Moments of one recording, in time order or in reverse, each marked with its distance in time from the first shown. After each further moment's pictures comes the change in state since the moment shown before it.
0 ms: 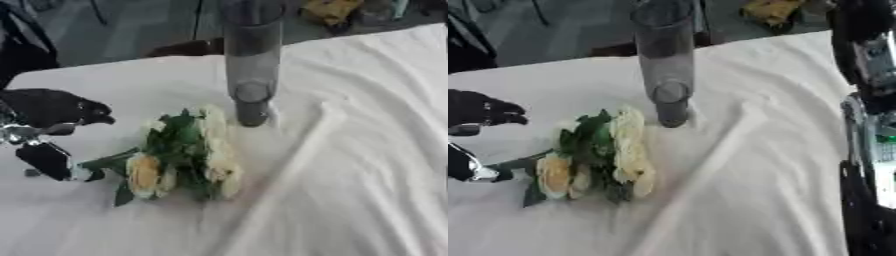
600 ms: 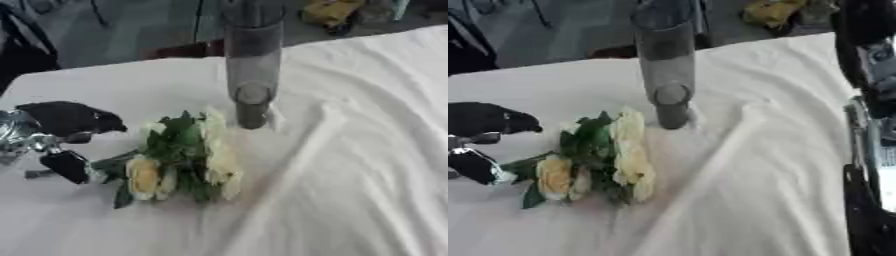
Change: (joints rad) left arm -0.021 -0.071 -0.036 0.121 -0.044 -0.011 0.059; right arm -0.003 0.000 0.000 0.000 -0.002 0.000 0.001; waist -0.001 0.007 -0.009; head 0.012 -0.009
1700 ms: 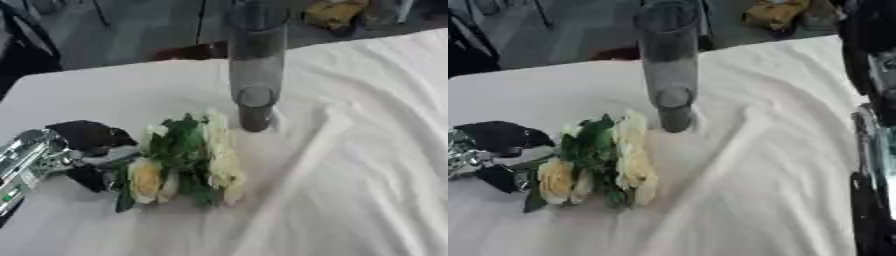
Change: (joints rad) left arm -0.011 -0.085 -0.011 0.163 -0.064 -0.014 0.080; right arm 0.000 0.000 -0.001 0.000 -0.006 0.002 0.002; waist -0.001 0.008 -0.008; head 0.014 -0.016
